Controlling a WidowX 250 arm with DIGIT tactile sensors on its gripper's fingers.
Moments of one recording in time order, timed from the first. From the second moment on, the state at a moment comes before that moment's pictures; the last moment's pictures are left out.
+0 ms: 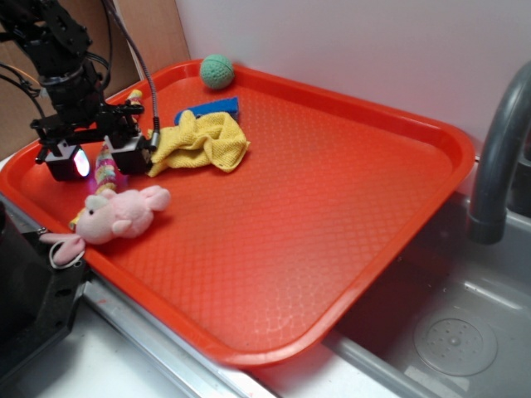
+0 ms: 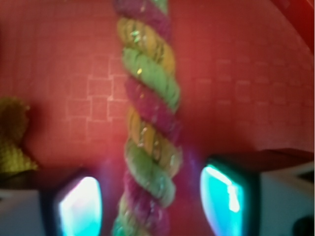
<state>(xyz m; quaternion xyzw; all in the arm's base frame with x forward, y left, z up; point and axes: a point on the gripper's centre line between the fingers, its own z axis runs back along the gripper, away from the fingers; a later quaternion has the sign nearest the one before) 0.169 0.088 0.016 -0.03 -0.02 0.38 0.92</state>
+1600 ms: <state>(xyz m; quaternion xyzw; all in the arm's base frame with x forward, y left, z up) 0.242 -0.028 0.208 -0.01 -0.02 0.00 1.00</state>
